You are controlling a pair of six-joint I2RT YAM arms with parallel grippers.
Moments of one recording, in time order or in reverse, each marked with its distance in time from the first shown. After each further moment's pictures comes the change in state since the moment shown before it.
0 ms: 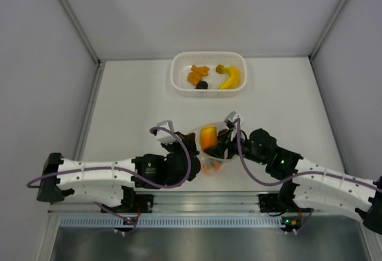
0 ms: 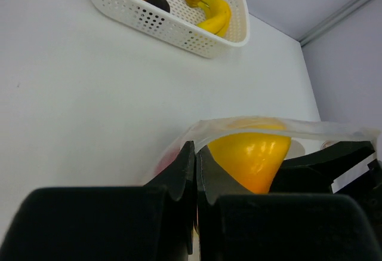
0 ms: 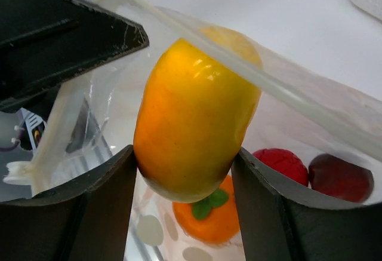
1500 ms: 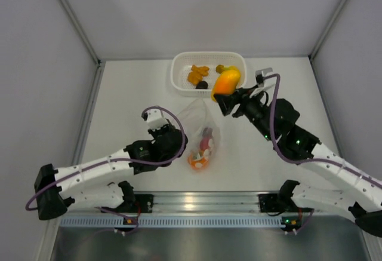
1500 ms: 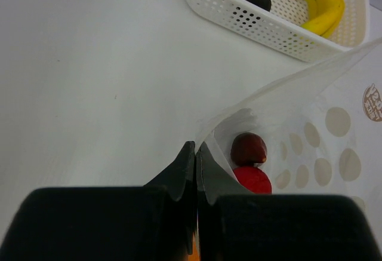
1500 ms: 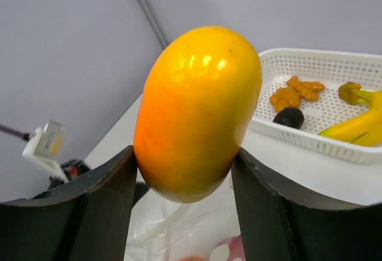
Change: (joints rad) left arm 0.343 -0.036 -0.061 -0.081 0.236 0.170; right arm -0.022 0.065 0.428 -0.096 0.410 0.044
